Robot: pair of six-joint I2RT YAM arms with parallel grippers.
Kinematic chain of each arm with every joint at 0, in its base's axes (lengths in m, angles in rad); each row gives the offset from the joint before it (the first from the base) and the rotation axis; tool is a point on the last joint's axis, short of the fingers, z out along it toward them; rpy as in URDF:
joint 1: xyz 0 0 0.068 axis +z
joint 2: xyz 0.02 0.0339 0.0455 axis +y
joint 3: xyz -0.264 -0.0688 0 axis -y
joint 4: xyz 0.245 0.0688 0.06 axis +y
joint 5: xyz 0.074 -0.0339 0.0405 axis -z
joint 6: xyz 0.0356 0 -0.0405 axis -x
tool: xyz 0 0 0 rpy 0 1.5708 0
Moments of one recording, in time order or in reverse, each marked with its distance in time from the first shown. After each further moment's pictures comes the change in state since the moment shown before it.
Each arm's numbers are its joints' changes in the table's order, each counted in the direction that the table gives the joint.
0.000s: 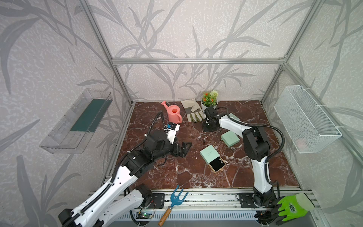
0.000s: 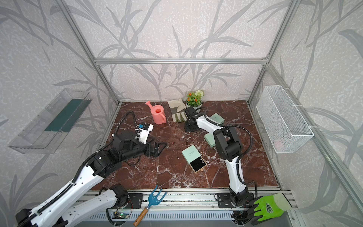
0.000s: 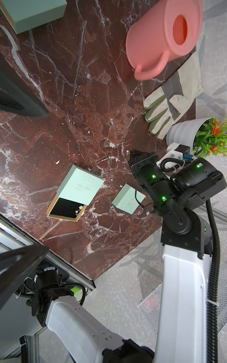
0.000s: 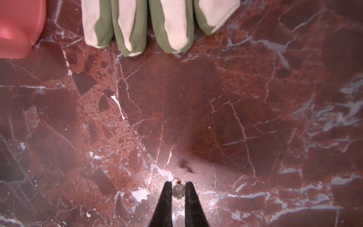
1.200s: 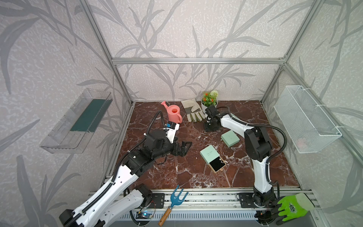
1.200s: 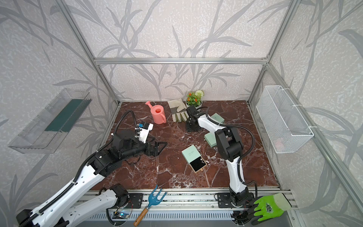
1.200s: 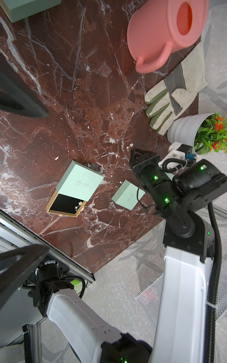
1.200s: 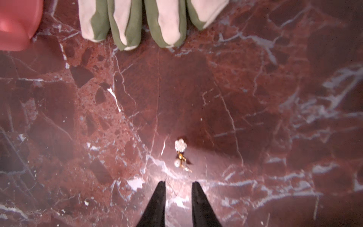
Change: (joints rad) left arm 0.031 0.008 -0.005 -0.017 0.058 0.009; right arm -0.015 -0.081 -0.062 0.037 -0.014 0.022
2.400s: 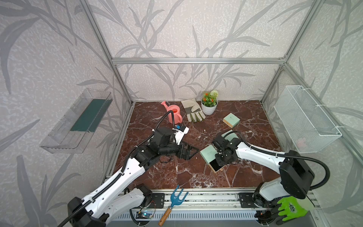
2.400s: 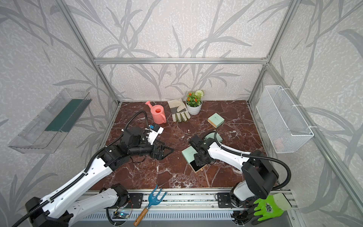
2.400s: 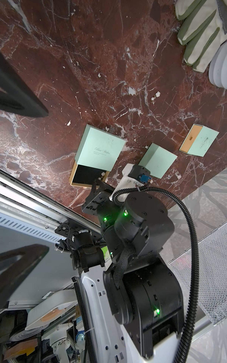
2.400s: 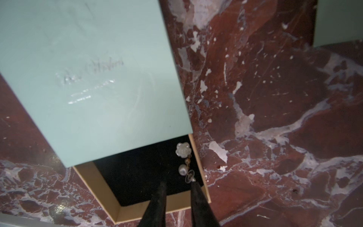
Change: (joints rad) left arm -0.007 0.114 0.000 -0.021 0.269 -0.021; right arm 0.263 -0.558 -0.673 0.181 0.136 -0.135
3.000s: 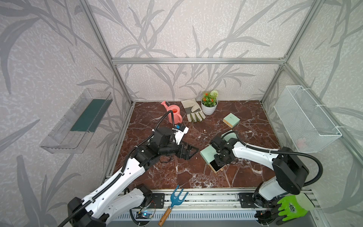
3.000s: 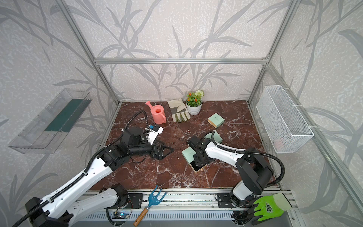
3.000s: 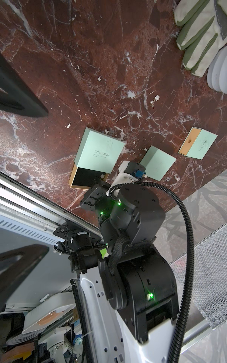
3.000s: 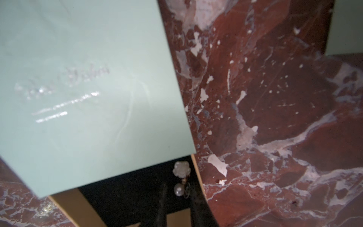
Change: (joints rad) left arm 0.000 0.000 0.000 0.000 -0.011 0.000; right arm 0.005 0.058 0.003 -0.023 0.032 0.011
